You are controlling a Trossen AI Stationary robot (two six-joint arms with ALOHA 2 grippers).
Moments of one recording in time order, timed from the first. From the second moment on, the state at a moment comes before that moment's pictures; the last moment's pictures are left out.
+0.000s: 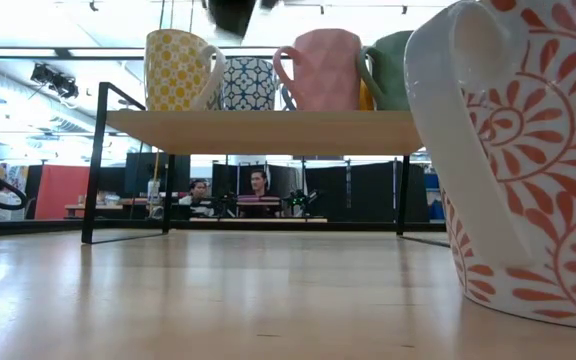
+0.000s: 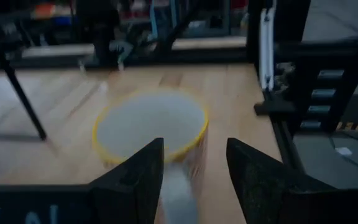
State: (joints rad) left arm -0.73 2.22 1.44 0.41 -0.90 -0.25; right arm 0.62 1.56 1.39 -1.09 -0.12 -0.15
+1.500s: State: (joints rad) left arm -0.56 2.22 1.89 -0.47 -0.29 -0.04; right arm 0.67 1.56 1.39 -1.08 -0.13 -0.02
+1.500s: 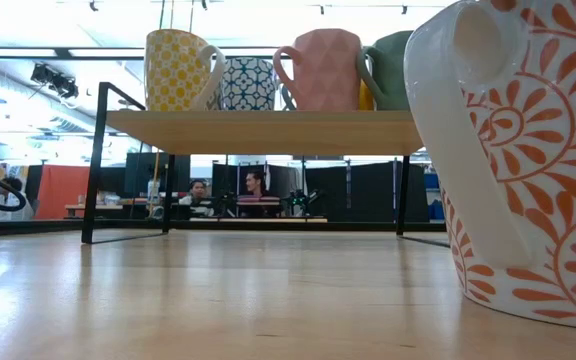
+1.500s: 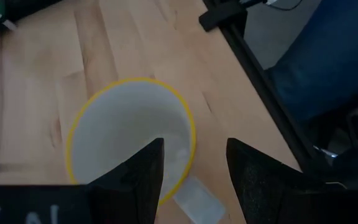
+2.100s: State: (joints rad) left arm -0.53 2.25 1.89 -0.46 -0.23 -0.04; right arm 0.67 1.56 1.39 -1.07 -0.13 -0.02
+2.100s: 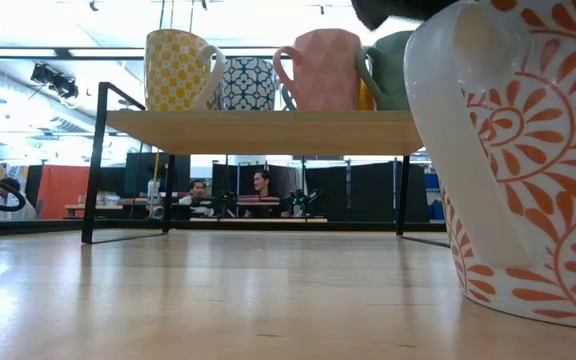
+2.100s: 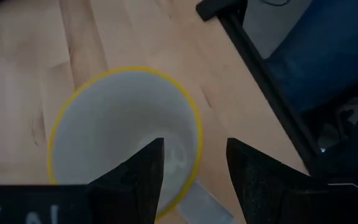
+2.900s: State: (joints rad) left arm -0.52 2.25 1.89 -0.48 -0.22 -0.04; right arm 0.67 1.56 1.39 -1.07 -0.13 -0.02
